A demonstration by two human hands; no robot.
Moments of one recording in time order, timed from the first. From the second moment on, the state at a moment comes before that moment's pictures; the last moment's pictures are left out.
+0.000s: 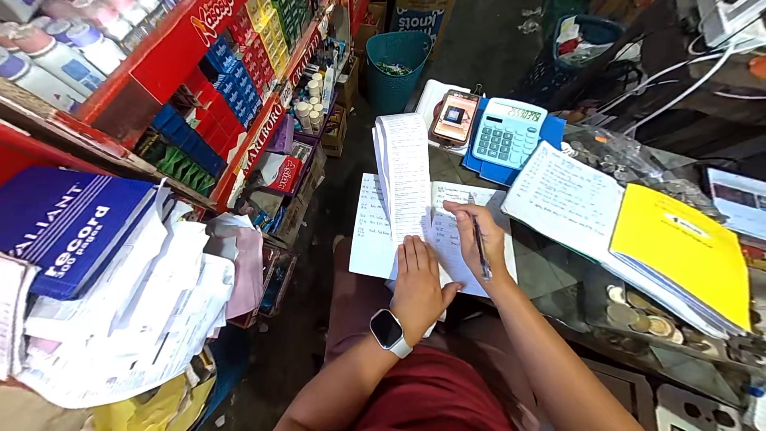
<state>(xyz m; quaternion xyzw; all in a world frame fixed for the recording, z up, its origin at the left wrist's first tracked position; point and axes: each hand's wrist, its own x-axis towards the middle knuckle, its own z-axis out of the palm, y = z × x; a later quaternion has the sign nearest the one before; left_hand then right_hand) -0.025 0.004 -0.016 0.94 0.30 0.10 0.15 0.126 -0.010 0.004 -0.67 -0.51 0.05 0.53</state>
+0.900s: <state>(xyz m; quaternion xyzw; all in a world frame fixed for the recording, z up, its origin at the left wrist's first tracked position) -0.093 0.042 -0.018 0.64 0.42 0.40 0.51 0.118 0.003 0.002 -0.74 -0.39 0.20 0.51</state>
